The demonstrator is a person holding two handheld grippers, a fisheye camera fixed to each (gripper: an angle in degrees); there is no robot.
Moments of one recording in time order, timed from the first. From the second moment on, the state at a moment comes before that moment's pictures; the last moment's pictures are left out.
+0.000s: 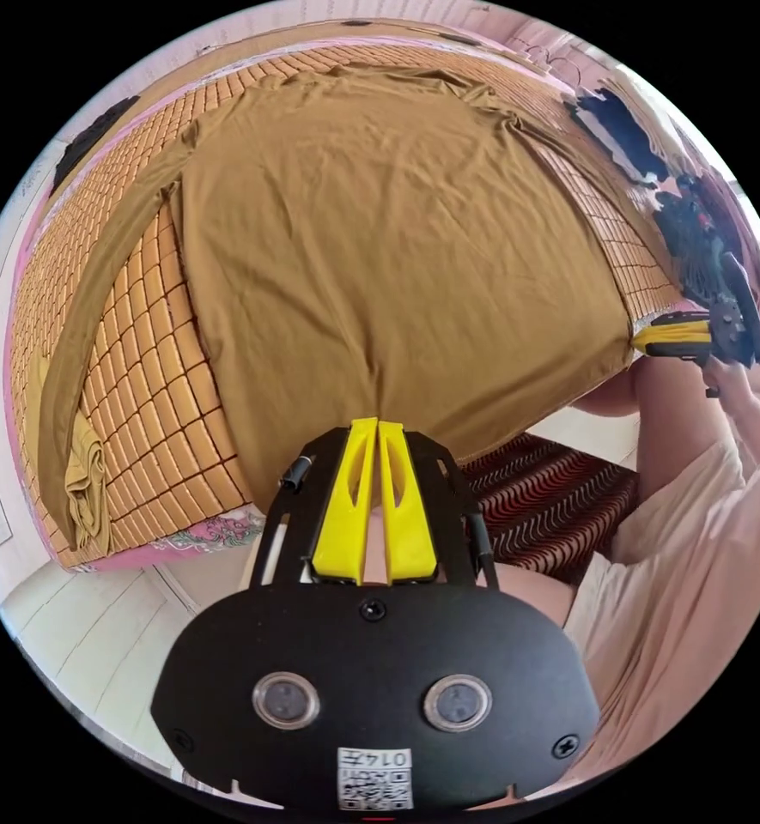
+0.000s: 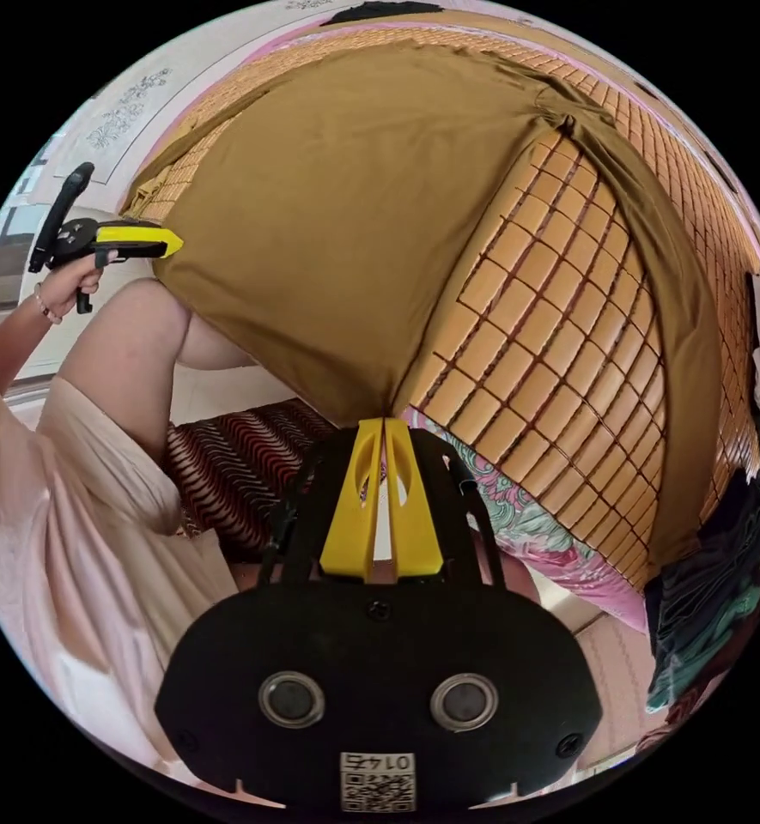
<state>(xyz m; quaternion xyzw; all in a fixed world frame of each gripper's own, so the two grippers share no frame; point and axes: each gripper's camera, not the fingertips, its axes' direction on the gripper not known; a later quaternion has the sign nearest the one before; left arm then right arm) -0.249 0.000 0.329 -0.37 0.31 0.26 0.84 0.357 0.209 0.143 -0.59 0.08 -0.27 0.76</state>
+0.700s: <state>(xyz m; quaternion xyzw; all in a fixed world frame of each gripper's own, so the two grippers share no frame) -0.110 0.066 0.237 -0.14 0.43 0.33 0.82 0.537 0.135 -0.093 -0.13 0.30 -0.01 0.94</state>
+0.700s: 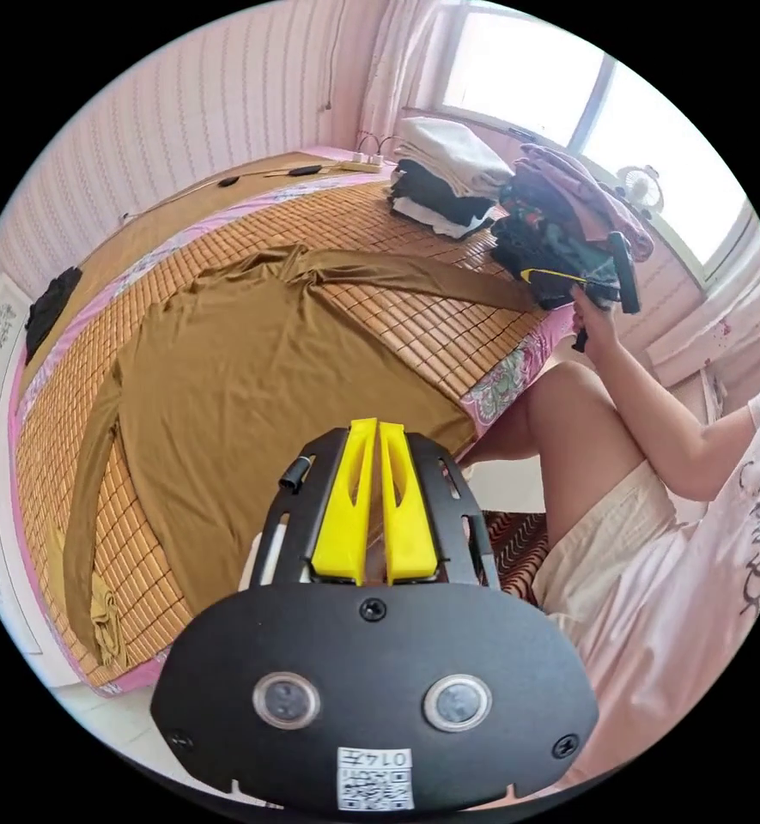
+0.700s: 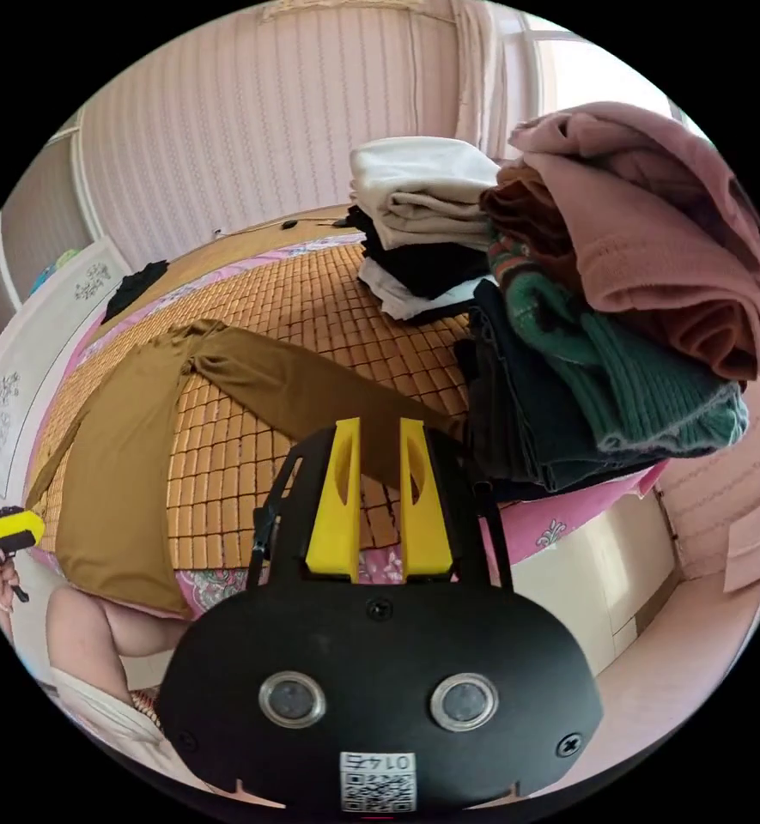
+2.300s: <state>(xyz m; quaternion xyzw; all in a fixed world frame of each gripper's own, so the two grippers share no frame) 0.339 0.076 0.310 -0.14 0.41 0.51 0.75 0.649 0.134 -0.134 -0.12 0.23 0.05 0.96</state>
